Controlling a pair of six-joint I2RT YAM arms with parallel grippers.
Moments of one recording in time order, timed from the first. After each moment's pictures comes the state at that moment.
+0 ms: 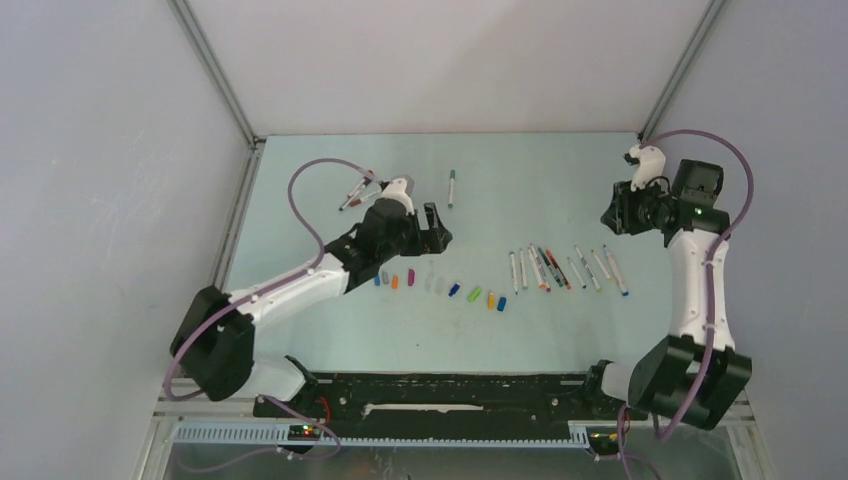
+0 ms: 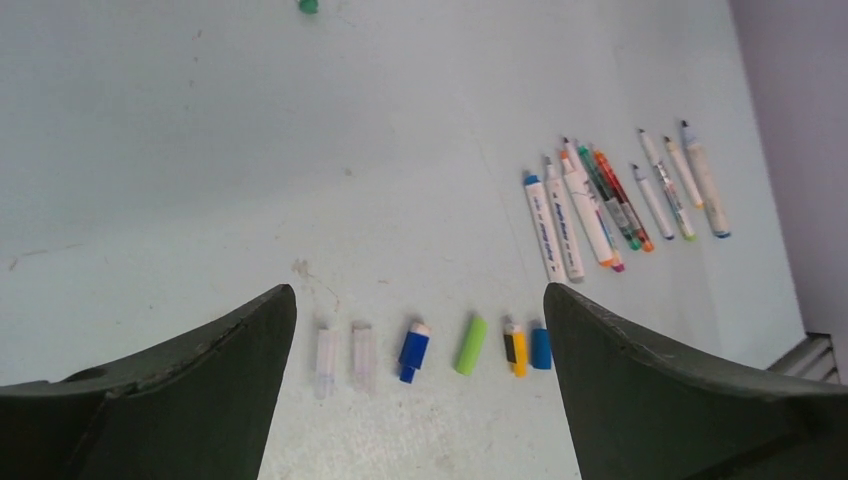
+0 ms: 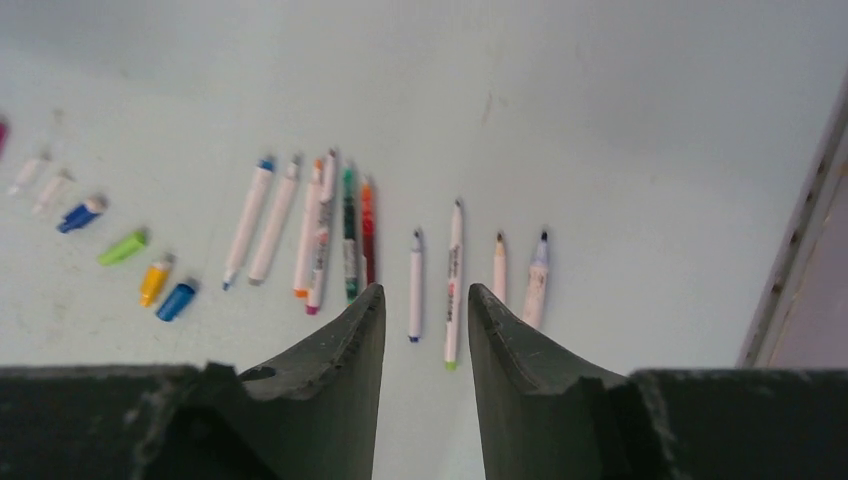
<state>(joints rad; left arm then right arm) -0.71 1.34 0.84 0.03 -0.09 -0.62 -0.34 1.30 1.17 -0.74 -0.55 -0.42</state>
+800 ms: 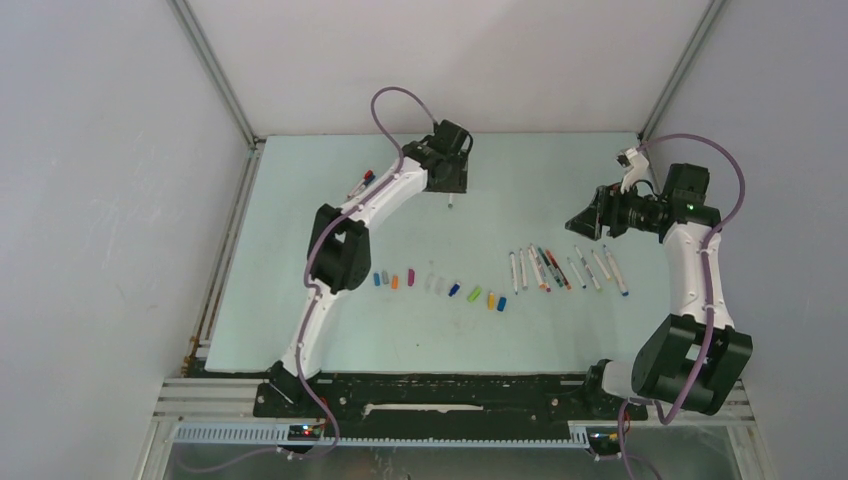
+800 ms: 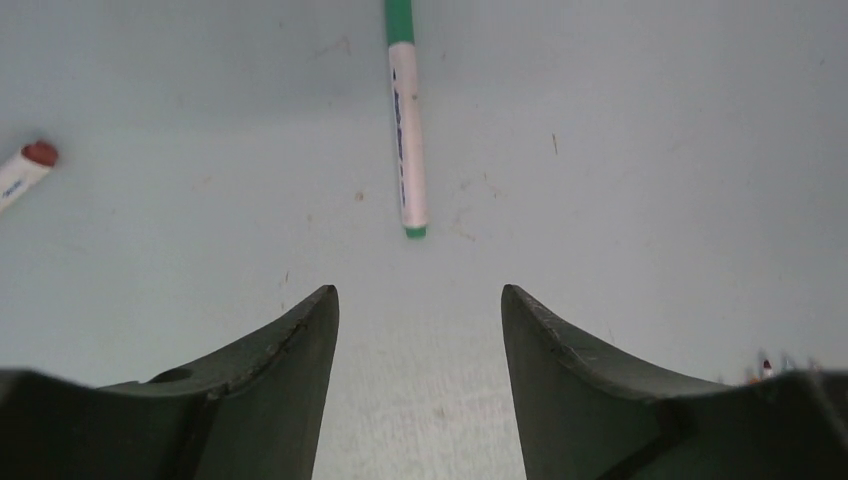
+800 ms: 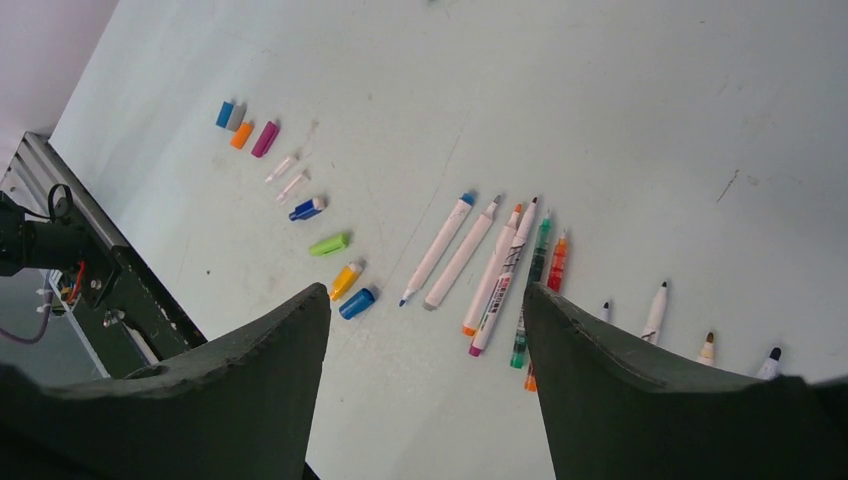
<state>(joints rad) -0.61 2.34 2.19 -0.77 -0.20 -0.43 -0.32 1.33 1.14 -0.74 -0.99 -0.35</state>
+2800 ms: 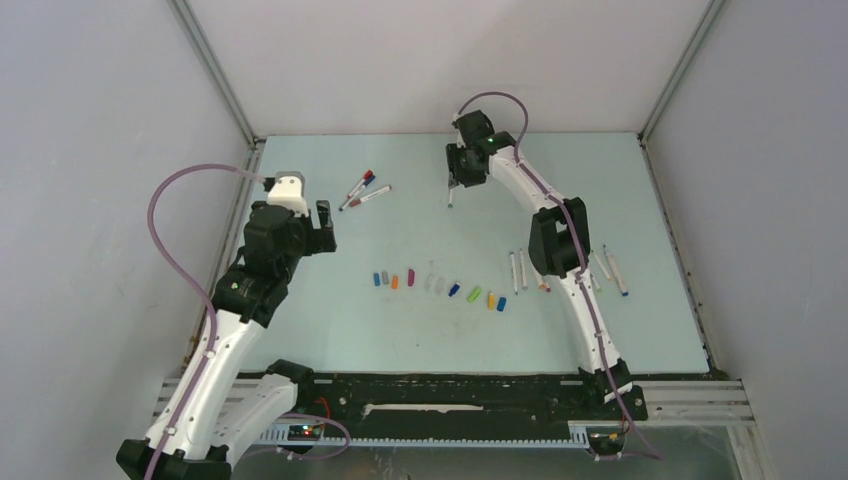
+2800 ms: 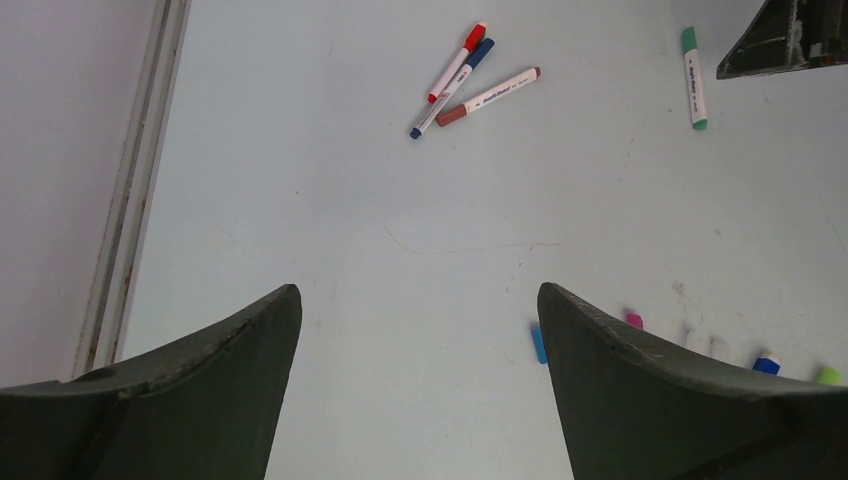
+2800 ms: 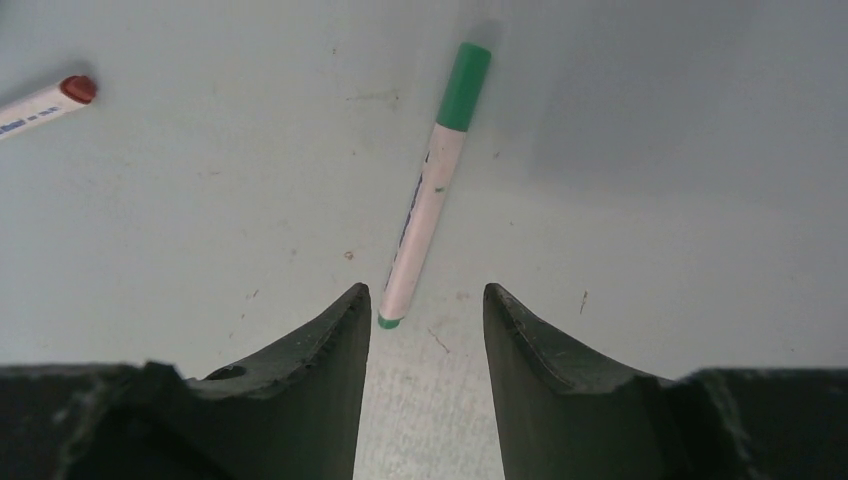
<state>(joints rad) -0.28 0.80 0.90 -0.49 -0.26 -0.11 0.44 2.55 2.41 -0.80 -0.08 0.30</state>
